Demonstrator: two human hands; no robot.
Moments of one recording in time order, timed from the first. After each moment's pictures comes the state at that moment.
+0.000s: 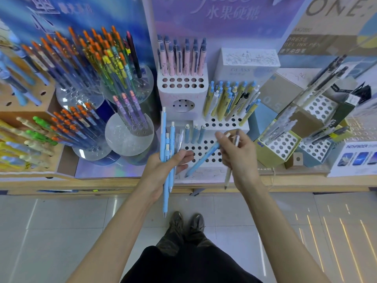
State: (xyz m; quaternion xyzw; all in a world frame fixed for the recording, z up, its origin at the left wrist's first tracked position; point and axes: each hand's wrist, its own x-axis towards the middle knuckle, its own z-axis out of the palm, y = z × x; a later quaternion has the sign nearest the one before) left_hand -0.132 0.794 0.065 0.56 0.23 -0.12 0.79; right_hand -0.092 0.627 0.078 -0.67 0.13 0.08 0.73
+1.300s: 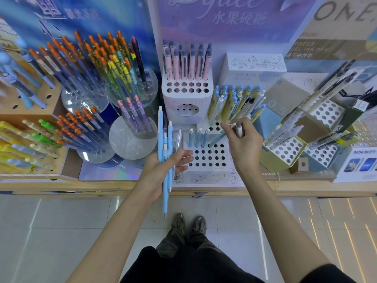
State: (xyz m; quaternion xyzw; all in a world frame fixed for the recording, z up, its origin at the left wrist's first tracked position) left_hand -0.124 0.806 0.067 0.55 0.23 -0.11 0.80; right_hand -0.051 0.627 0.050 -0.82 0.07 -0.08 0.56
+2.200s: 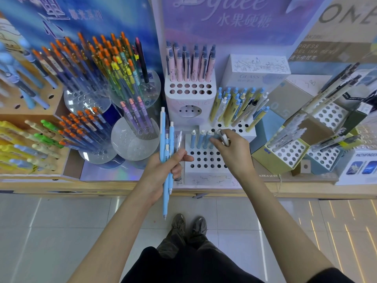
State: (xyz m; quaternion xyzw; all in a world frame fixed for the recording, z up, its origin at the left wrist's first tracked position) left_hand -0.122 0.810 0.068 0.56 0.22 -0.12 0.79; right_hand -0.054 0.636 0.042 -0.88 -0.01 0.04 0.48
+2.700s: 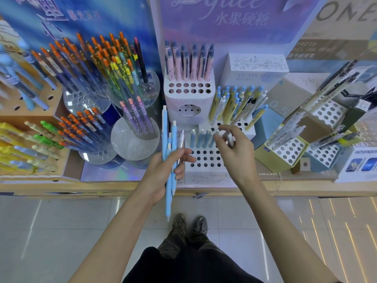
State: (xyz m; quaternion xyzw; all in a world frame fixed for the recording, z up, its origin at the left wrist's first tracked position) left_hand -0.123 0.805 0.074 0.54 0.22 -0.14 0.80; right_hand -0.074 0.643 0.070 -0.84 0.04 0.04 0.55
